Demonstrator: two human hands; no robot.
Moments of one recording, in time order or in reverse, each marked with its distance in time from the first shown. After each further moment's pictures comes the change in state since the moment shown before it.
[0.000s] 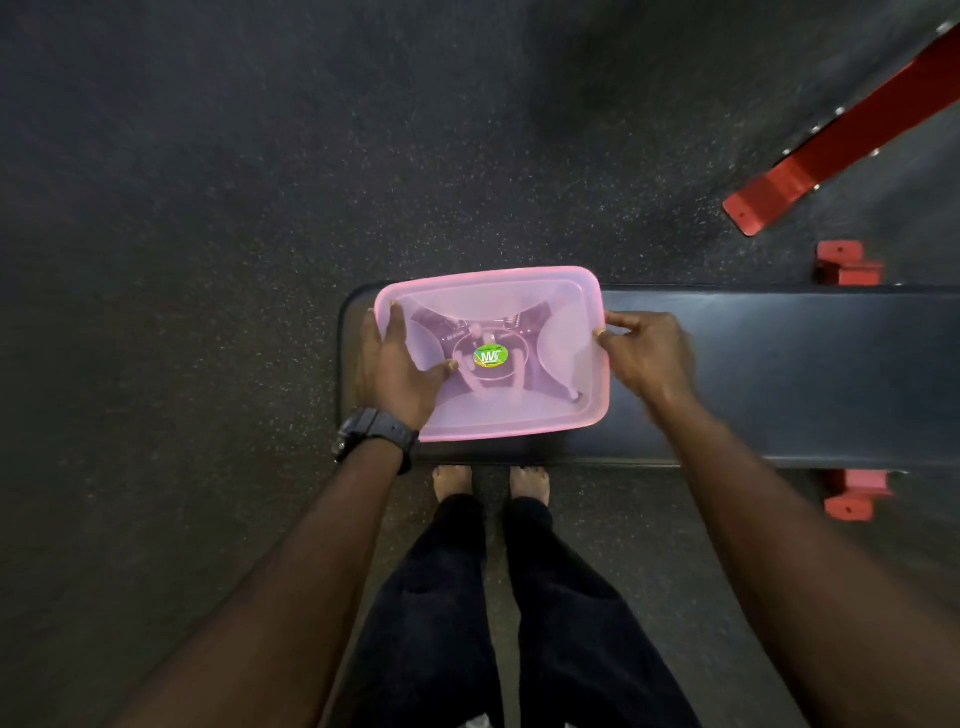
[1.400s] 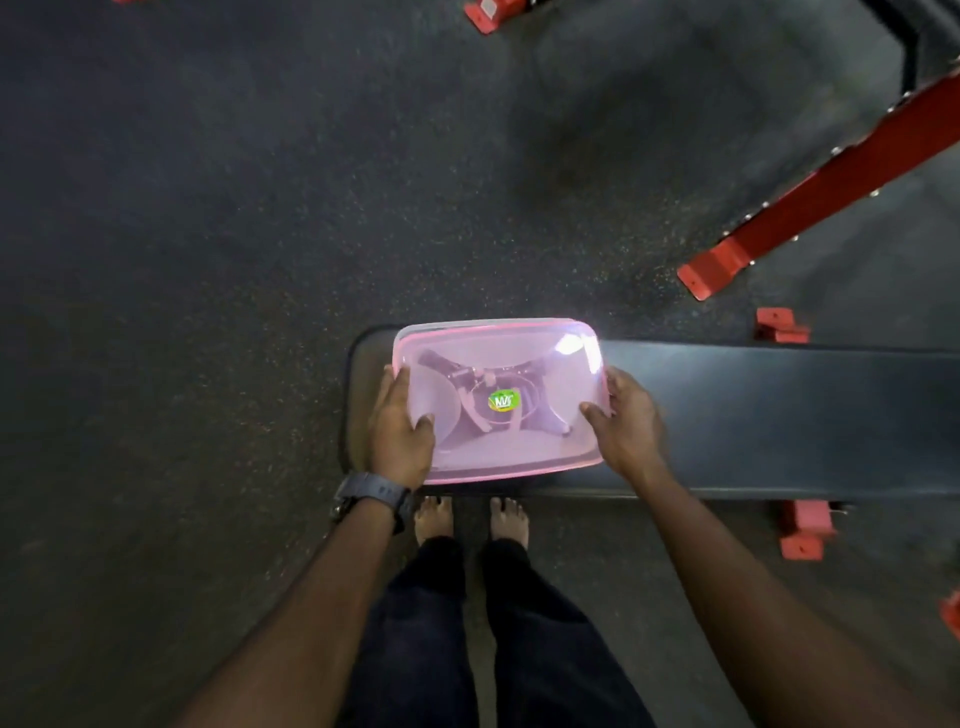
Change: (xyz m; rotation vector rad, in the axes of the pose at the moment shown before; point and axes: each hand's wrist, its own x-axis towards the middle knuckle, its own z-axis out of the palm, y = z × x) left_hand -0.028 -0.029 -0.015 -0.322 -0.030 0.083; right_hand -0.062 -0.001 0.004 -0.111 0.023 -0.146
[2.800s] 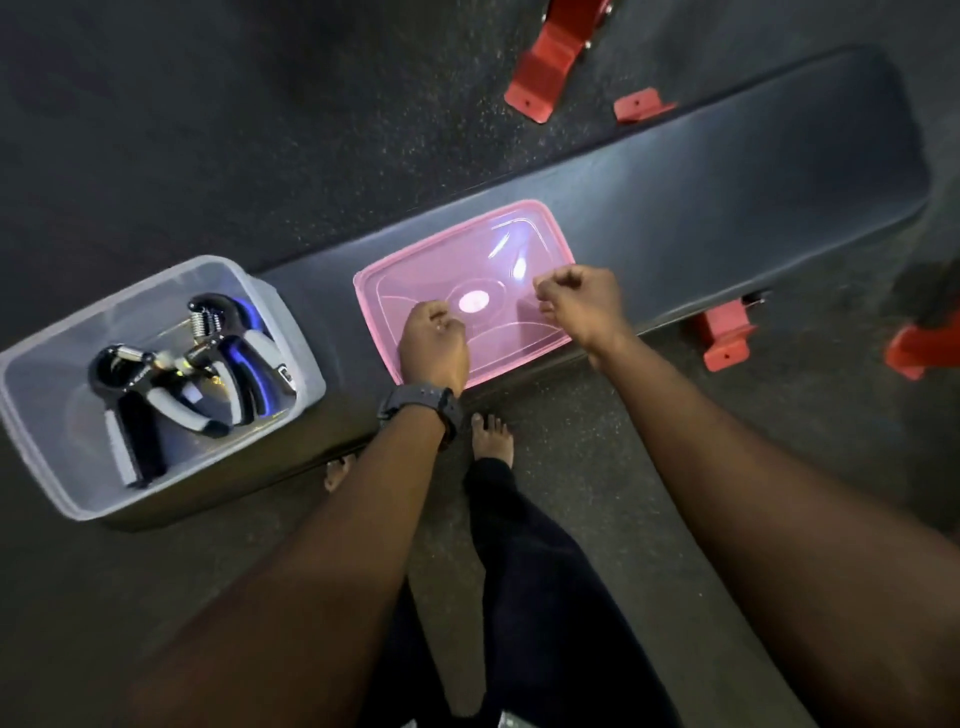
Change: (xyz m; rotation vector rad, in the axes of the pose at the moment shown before) left_hand -0.053 0.155 0.345 -0.074 -0.223 -0.270; right_hand 0.077 0.258 -0.117 0.626 0.037 0.372
